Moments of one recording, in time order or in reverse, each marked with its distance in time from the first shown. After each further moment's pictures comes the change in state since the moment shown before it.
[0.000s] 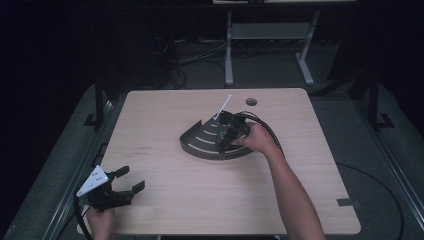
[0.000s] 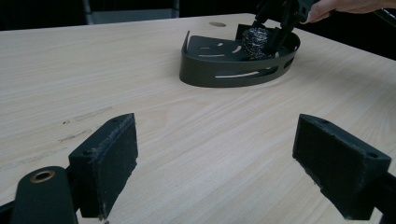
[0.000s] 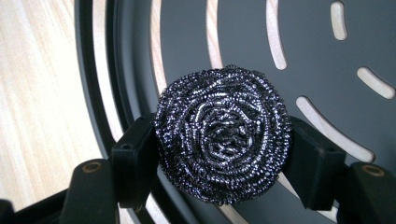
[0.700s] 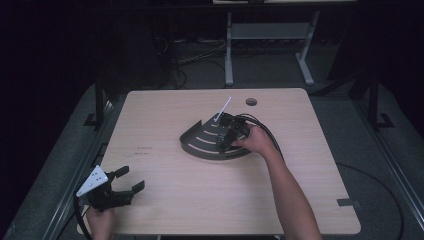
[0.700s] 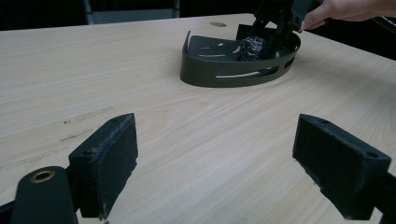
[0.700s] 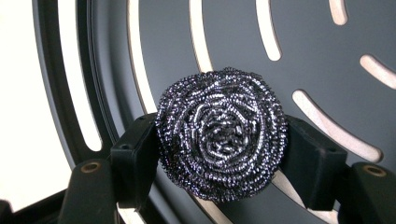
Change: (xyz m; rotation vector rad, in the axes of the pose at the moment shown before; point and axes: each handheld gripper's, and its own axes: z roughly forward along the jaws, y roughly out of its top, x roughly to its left) left arm 0.000 0.000 0.000 -0.002 0.002 -0.002; right arm -0.006 -0.005 0.013 0.007 -0.010 0.030
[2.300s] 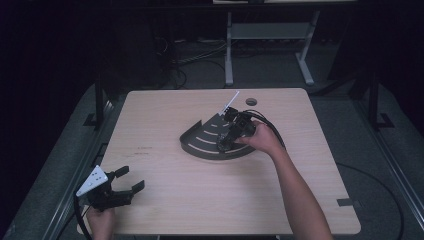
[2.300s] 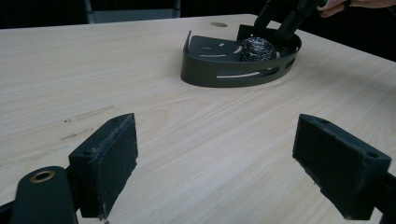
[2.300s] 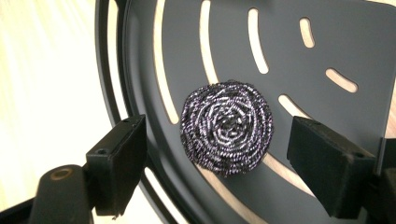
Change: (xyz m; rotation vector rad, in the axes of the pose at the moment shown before) left arm 0.000 0.000 0.001 -0.002 -0.001 -0.003; right arm 0.011 -0.007 -0.038 -0.092 -0.017 0.008
